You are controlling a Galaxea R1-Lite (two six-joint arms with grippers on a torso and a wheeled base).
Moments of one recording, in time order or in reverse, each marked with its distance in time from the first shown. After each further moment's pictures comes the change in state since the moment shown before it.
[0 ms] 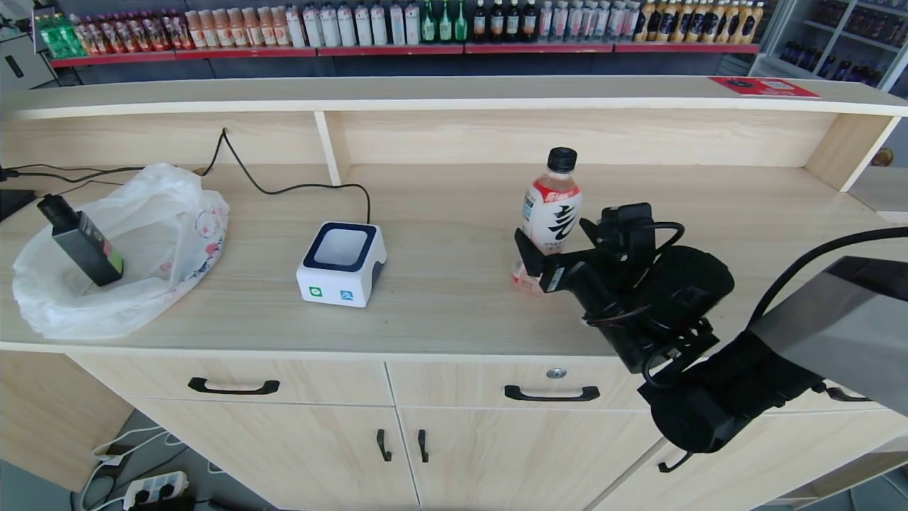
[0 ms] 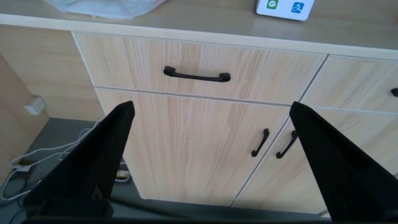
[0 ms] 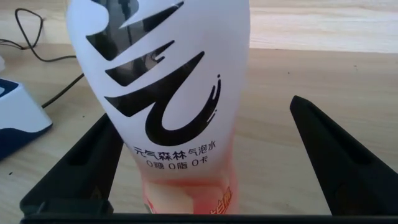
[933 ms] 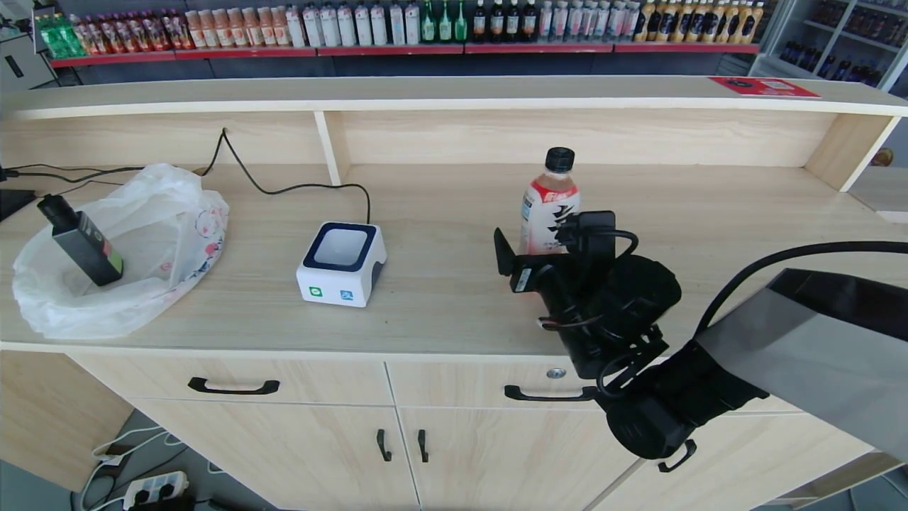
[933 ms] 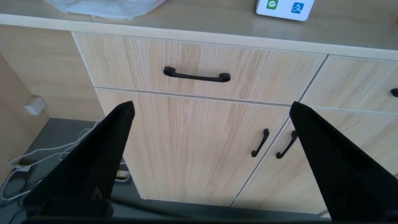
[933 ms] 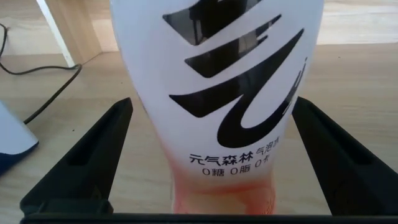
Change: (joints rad) left arm 0.001 0.000 0.000 0.000 0.000 -0.001; right arm 0.103 0.076 -0.109 0.000 -0.223 -0.039
